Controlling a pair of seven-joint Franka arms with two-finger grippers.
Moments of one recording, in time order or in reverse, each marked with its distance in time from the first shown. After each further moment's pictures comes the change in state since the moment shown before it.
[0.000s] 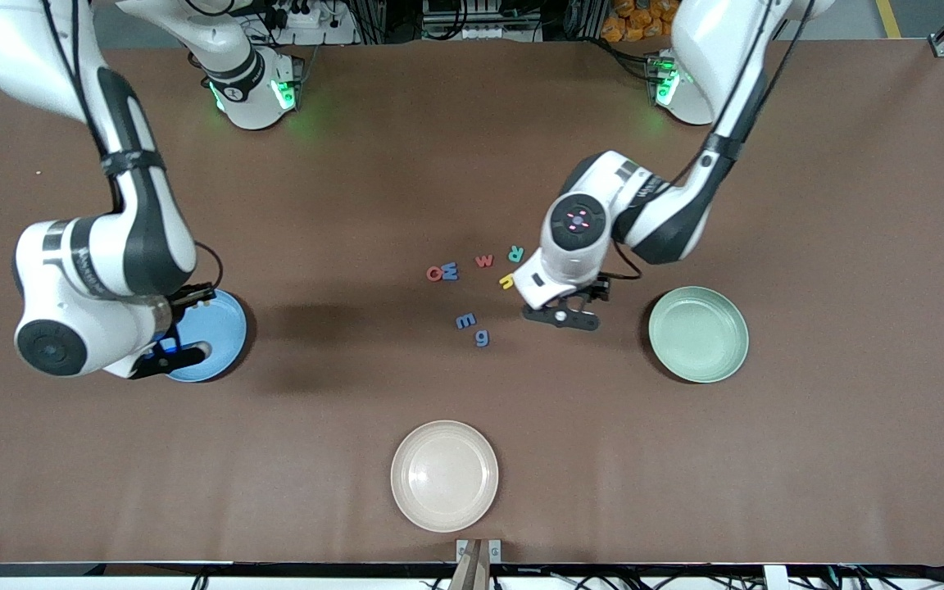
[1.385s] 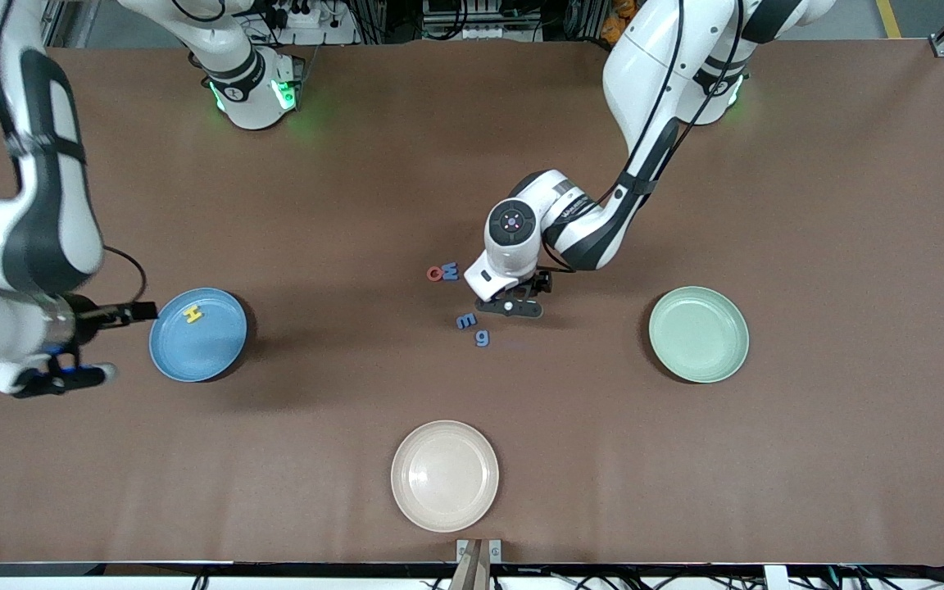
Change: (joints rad) left arm -0.104 0.182 0.006 0.000 0.000 0.214 -0.181; right arm -0.080 -0.129 0.011 0.134 -0.014 -0.003 -0.031
